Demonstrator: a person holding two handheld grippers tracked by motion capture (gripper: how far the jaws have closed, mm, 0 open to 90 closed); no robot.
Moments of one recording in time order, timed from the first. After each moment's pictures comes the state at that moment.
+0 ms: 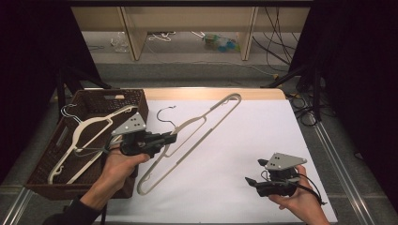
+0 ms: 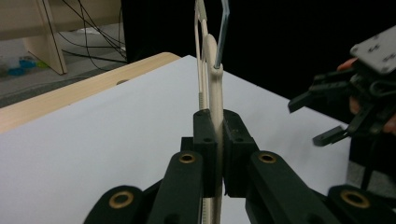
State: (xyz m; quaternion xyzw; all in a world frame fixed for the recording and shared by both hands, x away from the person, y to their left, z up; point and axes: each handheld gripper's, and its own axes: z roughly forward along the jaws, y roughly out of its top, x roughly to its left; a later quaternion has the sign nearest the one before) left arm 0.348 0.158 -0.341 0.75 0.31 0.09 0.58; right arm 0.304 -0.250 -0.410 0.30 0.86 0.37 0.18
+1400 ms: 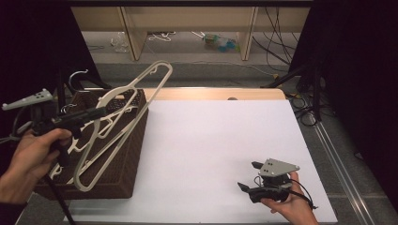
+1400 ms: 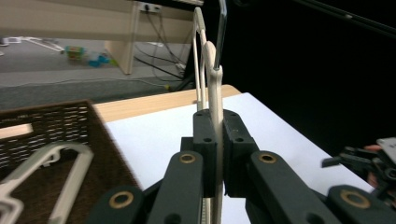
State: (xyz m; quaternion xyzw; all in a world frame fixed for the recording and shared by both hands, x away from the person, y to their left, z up) left arm 0.351 0.315 -0.274 0.67 0.44 0.14 0.58; right arm 0.299 -0.237 -0.426 0.28 0.85 0.40 0.18
